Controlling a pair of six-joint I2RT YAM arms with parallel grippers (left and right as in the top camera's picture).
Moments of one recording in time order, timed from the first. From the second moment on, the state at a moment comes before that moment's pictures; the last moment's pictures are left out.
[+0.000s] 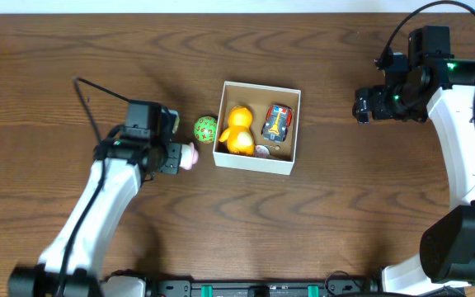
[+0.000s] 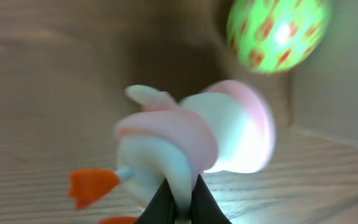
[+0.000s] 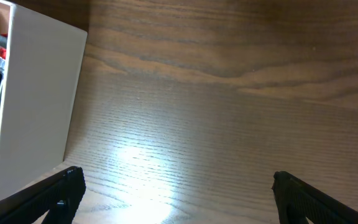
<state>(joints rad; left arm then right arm) -0.14 1.36 0.90 -0.69 0.04 0.01 -0.05 1.71 1.54 -1.11 -0.14 -0.11</state>
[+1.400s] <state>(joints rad) -0.42 1.32 0.91 -0.44 0.31 -0.25 -0.05 1.71 1.54 -1.11 -0.14 -0.11</state>
